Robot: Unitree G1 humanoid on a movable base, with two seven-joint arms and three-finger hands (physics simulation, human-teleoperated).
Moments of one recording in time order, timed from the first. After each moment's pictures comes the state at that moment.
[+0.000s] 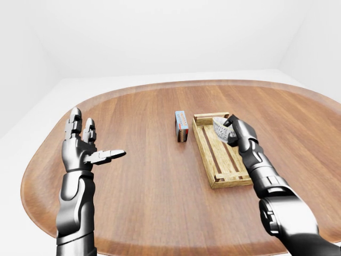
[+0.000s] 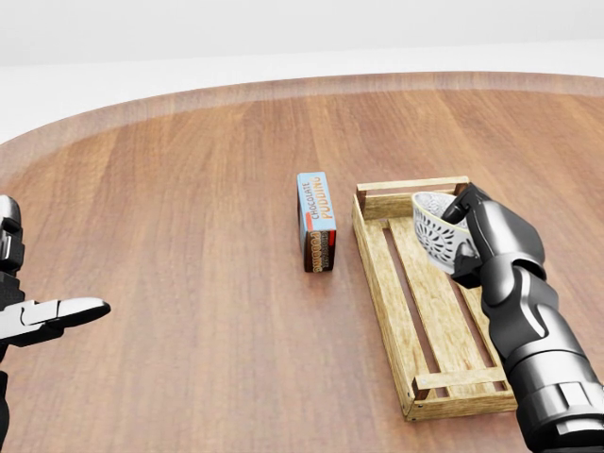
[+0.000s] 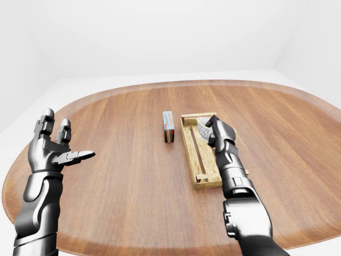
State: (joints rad) left arm -0.13 0.17 0.33 -0.17 -0.35 0.09 -0.06; right arm -0.76 -0.33 -0.04 0.97 -0.74 0.09 -0.12
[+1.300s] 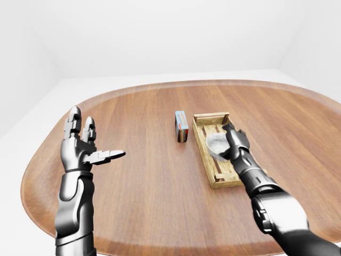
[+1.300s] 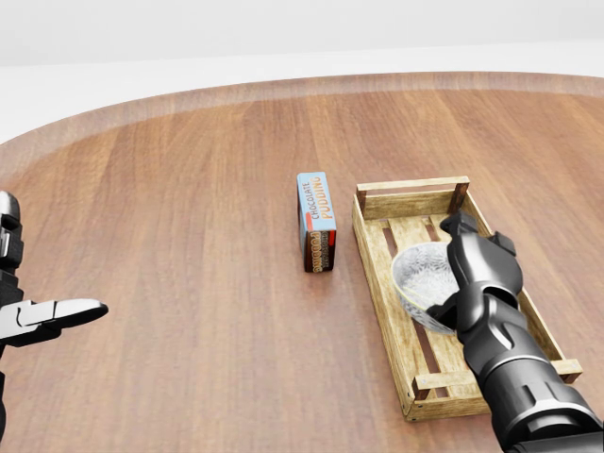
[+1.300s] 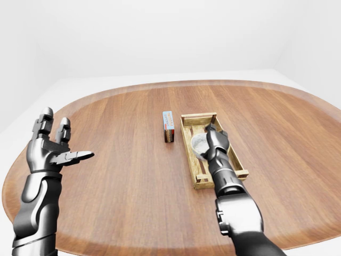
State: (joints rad) left arm -0.12 0.17 0.33 -0.19 -0.37 0.09 -0.08; right arm -0.80 -0.27 0.01 1.22 -0.78 0.09 -0.27
